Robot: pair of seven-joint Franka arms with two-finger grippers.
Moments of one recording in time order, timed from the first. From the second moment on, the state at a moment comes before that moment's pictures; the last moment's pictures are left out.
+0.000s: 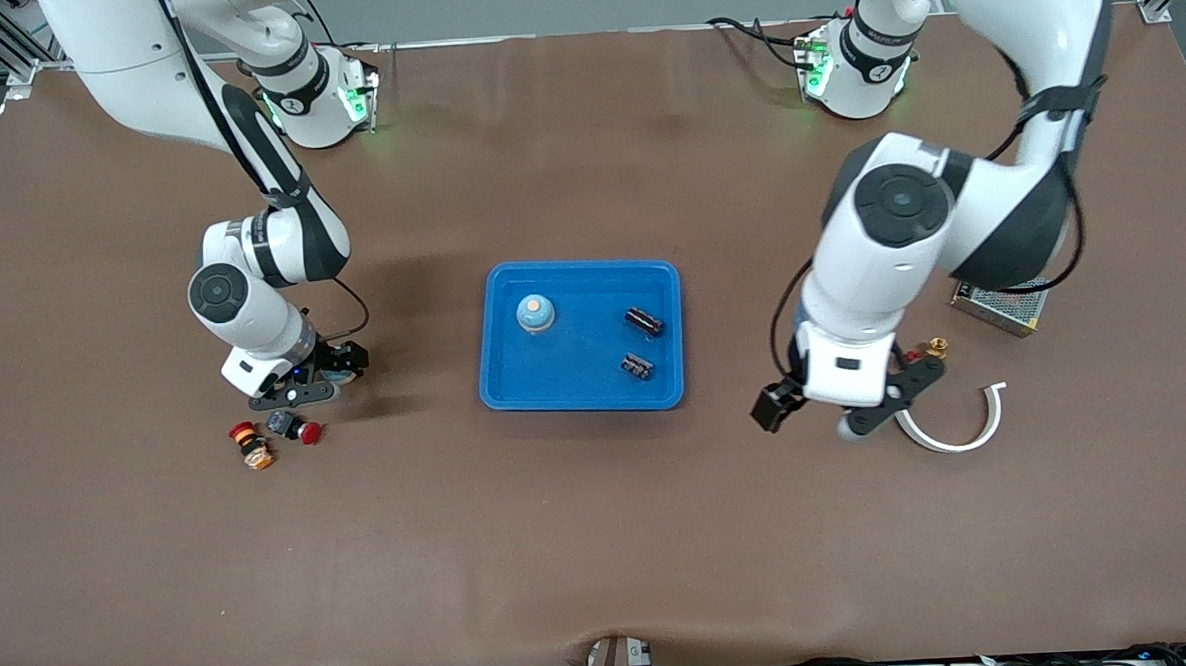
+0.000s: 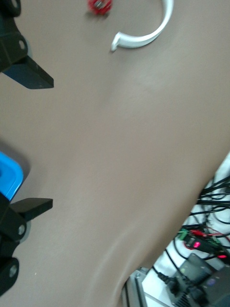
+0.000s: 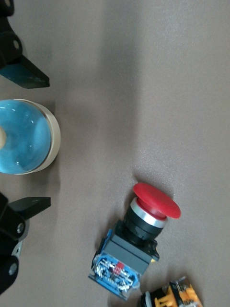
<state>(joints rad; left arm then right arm) -0.12 0.46 -0.36 -1.43 0.29 2.06 -1.08 0.24 0.42 -0.08 -2.23 0.00 2.66 0.02</state>
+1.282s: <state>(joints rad) 0.05 0.16 -0.33 -1.47 0.14 1.66 -0.45 0.25 0.42 -0.08 -2.30 0.00 2.76 0.02</state>
